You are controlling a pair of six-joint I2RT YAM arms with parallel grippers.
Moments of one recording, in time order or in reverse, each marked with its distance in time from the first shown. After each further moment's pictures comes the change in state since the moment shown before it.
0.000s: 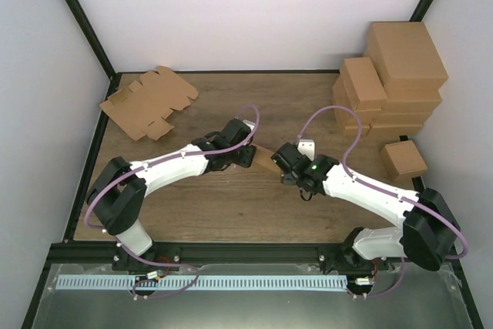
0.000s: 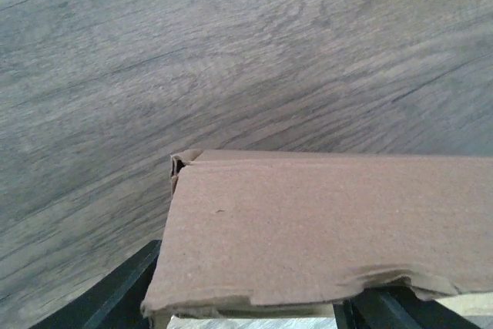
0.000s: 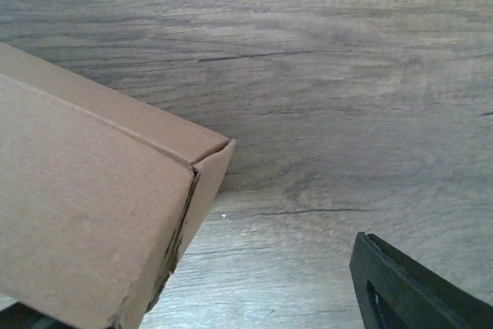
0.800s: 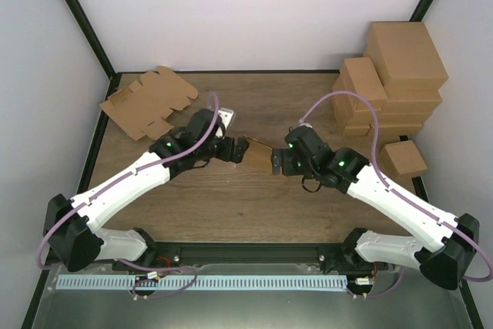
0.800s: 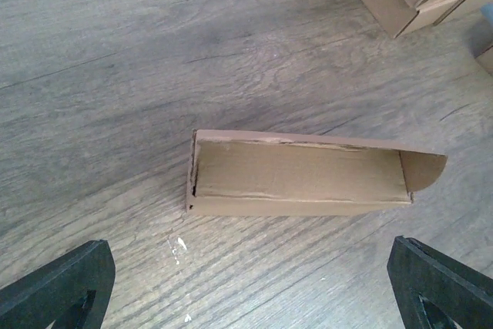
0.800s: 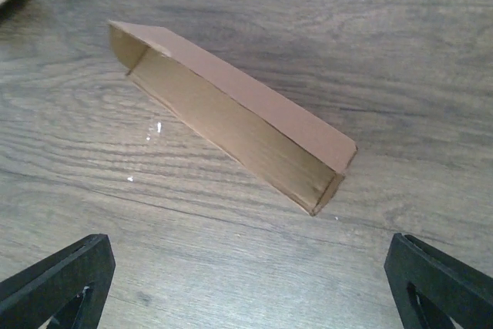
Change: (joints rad) left arm 0.031 -0.350 0.001 -0.190 0.052 -0.037; right arm -0.008 -0.170 0.182 -0.068 -0.232 -0.178
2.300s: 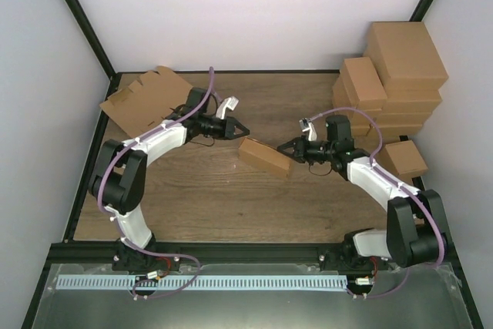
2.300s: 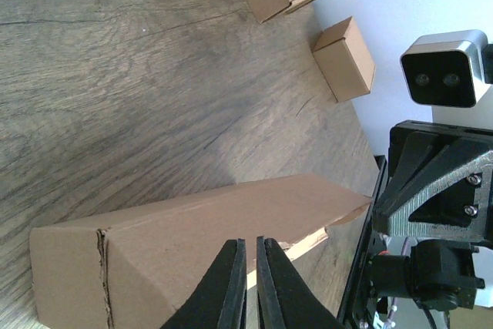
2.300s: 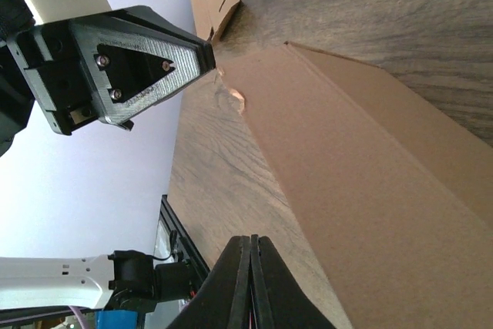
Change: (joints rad) left arm 0.355 0.460 0.098 0.327 0.914 -0.050; right arm -0.575 0.189 -0.345 0.797 -1.136 0.042
